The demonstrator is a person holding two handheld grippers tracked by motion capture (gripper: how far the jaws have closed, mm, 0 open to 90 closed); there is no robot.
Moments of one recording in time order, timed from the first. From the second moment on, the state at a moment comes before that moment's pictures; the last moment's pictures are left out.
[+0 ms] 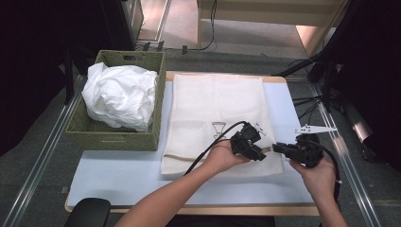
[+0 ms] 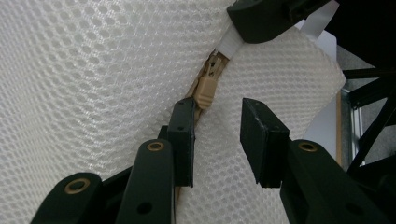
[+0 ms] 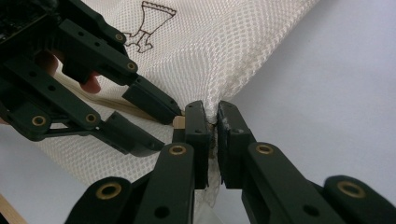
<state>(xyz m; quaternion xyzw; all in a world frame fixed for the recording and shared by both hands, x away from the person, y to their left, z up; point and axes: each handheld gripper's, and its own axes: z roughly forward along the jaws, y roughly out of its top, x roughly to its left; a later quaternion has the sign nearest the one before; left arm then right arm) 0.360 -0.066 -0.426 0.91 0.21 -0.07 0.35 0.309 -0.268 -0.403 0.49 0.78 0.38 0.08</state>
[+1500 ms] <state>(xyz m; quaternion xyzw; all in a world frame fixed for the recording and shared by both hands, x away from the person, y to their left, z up) 0.369 -0.064 -0.427 0.89 0.27 -0.11 0.34 0.312 -0.267 -0.405 0.49 0.78 0.37 0.08</state>
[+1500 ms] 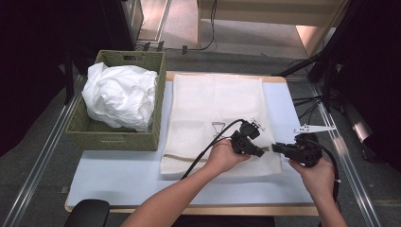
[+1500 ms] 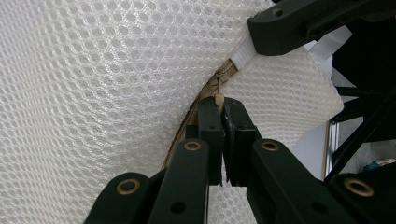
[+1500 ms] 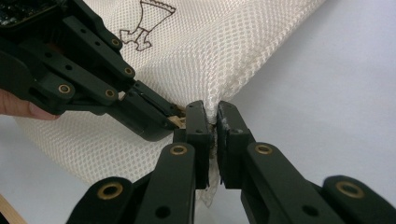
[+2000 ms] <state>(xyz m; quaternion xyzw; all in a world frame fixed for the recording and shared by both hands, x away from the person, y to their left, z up) 0.367 -0.047 -0.429 0.90 0.27 -0.09 0.32 0.314 -0.273 -0.408 0.49 0.78 0.38 0.08</state>
